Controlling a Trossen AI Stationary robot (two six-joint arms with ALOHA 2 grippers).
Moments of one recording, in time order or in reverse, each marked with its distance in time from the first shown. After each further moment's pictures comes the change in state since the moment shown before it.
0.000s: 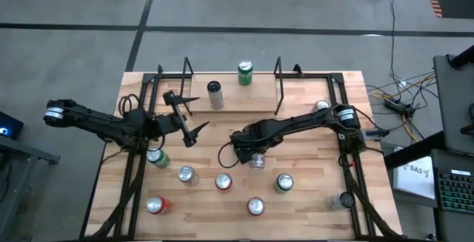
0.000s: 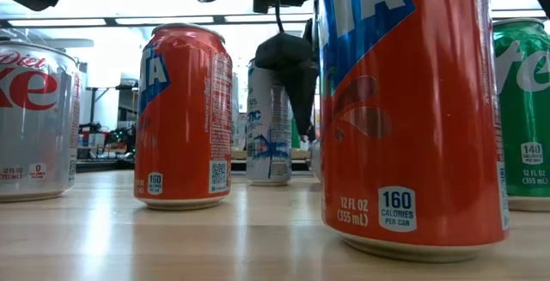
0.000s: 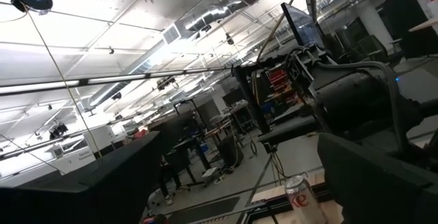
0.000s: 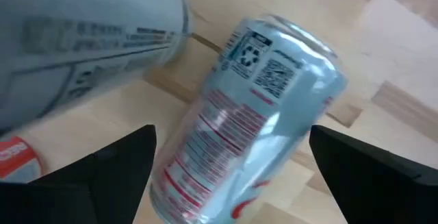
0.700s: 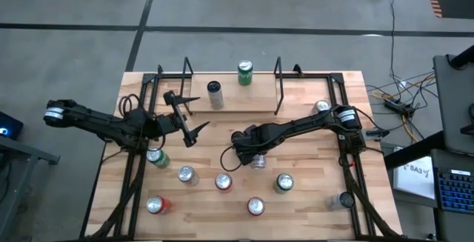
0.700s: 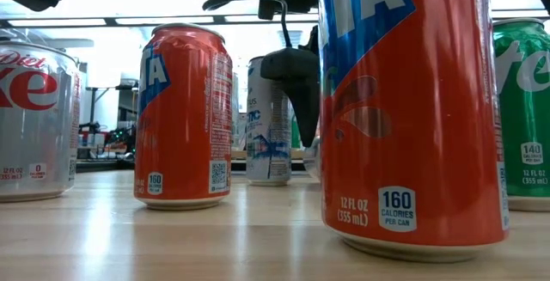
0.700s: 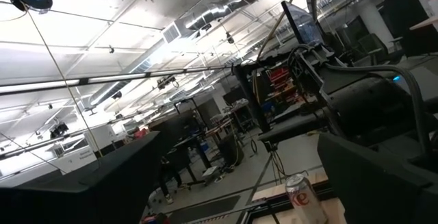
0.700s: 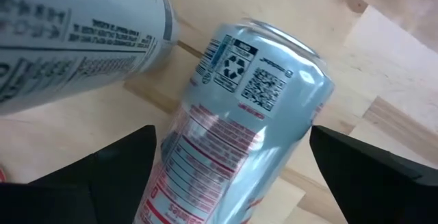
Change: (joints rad) left arm 0.004 0.005 0.000 0.000 0.000 0.000; right arm 0.020 0.001 -0.067 0.041 0.068 -0.019
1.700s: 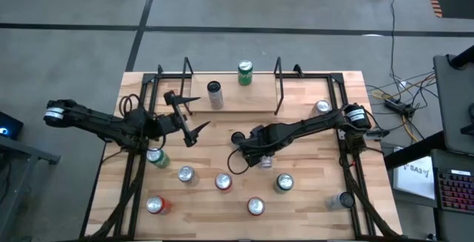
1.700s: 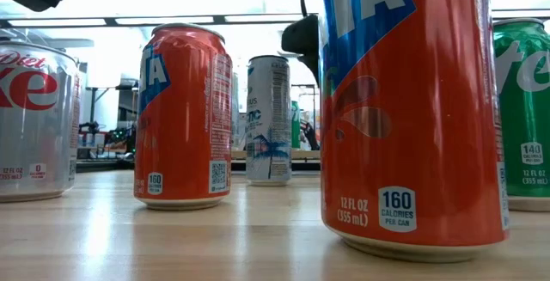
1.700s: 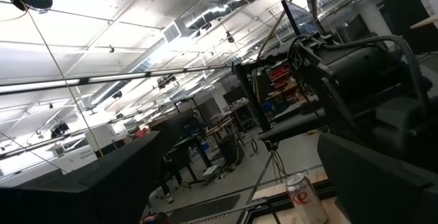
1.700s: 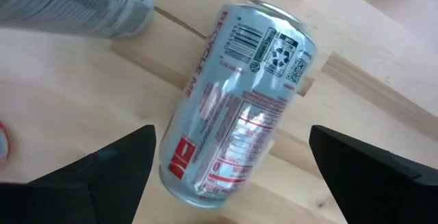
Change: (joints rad) left arm 0.003 0.003 0.000 0.000 0.000 0.000; right arm 0.040 -0.099 -0.007 -0.107 -0.002 0.077
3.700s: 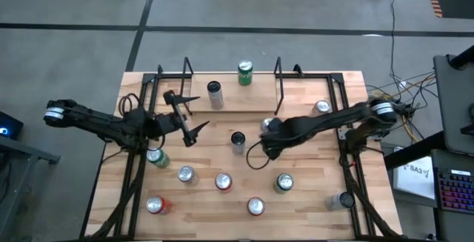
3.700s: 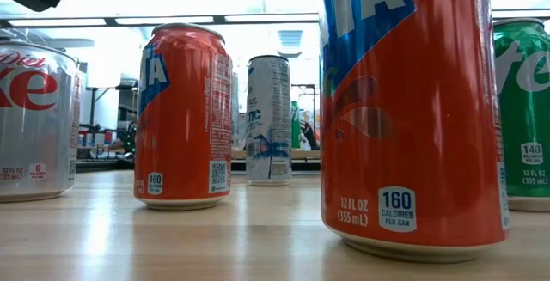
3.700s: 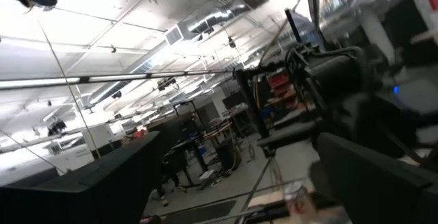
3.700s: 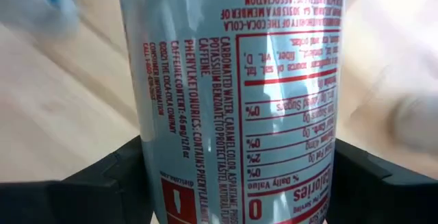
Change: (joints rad) left arm 0.000 0.002 0.000 0.030 0.004 -0.043; right arm -0.019 -0.302 -0.282 0.010 0.180 -0.227
